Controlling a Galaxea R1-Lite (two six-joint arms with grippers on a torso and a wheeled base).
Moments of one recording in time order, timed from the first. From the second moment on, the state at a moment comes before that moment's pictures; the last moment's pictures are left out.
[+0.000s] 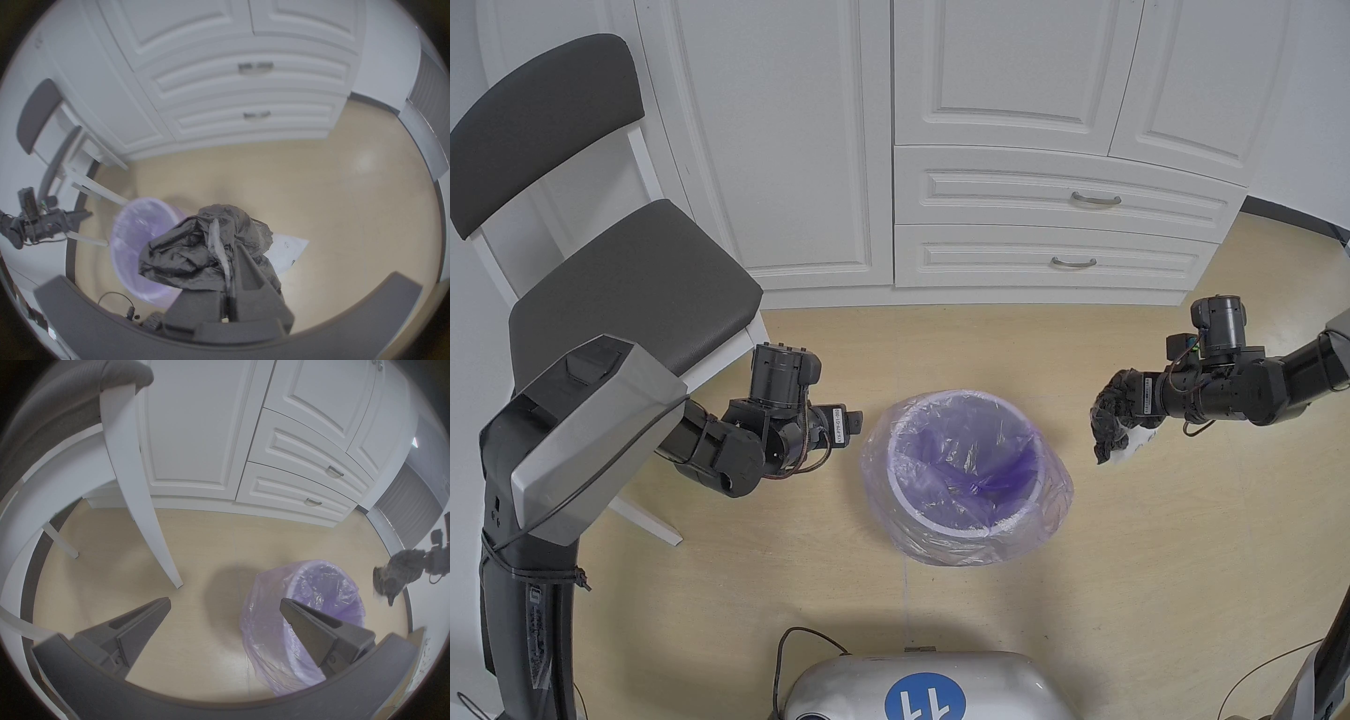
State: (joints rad) left arm -0.41 2.36 -1.36 -0.51 0.17 -0.26; right arm 0.08 2.02 -1.18 -0.28 0.09 0.07
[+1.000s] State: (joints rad) left arm -0.53 1.76 -0.71 -0.82 0.18 -0.18; right arm 0.48 1.64 -0.93 -0.41 -0.21 0.35
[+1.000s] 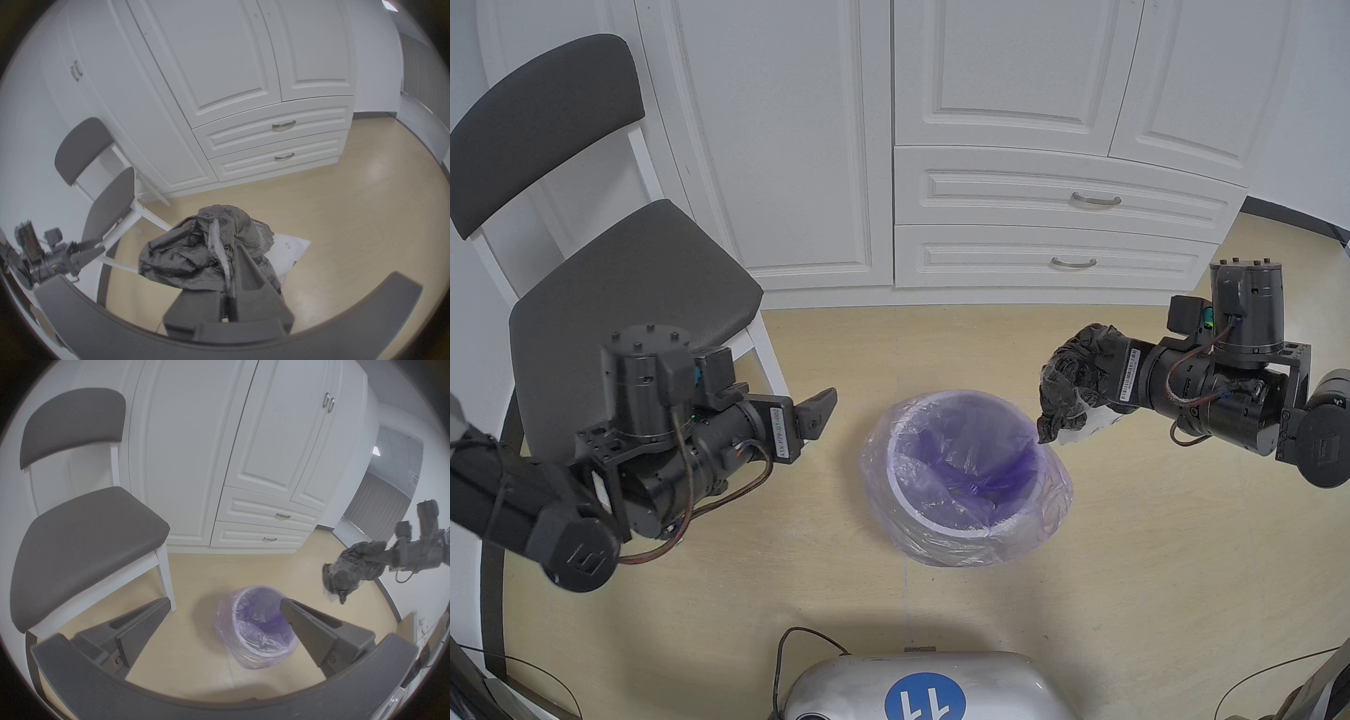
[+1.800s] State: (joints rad) left arm -0.56 1.30 -0.43 -0.83 0.34 -0.08; right arm 0.59 1.44 -0.79 -0.57 -0.50 0.50
